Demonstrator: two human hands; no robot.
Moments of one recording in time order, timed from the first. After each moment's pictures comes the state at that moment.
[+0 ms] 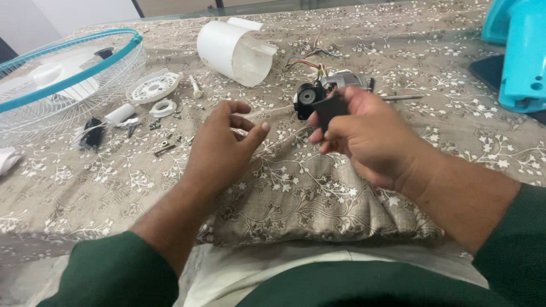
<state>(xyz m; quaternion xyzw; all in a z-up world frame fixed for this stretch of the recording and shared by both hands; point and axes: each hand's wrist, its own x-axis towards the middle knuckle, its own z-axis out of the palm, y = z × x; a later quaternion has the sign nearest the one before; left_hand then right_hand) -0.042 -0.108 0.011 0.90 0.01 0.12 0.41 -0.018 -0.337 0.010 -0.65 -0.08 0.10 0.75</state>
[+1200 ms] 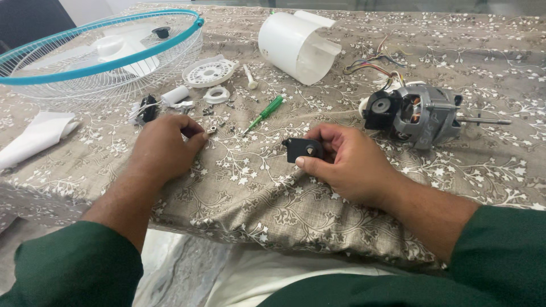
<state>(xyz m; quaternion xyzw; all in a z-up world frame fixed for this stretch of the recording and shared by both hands) -0.046 0.070 -0.013 0.97 0.11 0.17 0.16 -0.011 -0.245 -0.020 -0.79 -0.26 0.11 0.54</state>
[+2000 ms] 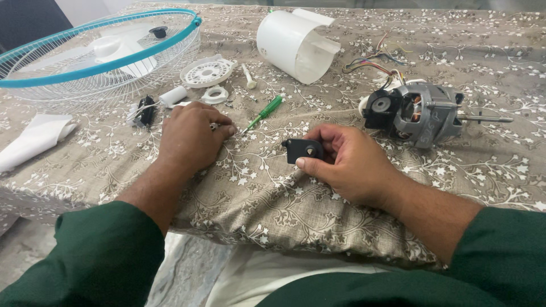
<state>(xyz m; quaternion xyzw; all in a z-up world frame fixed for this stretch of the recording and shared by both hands) -0.020 0.035 -0.011 0.98 0.06 0.16 0.11 -0.012 -0.245 -0.017 -0.78 -0.27 0.11 0.55</state>
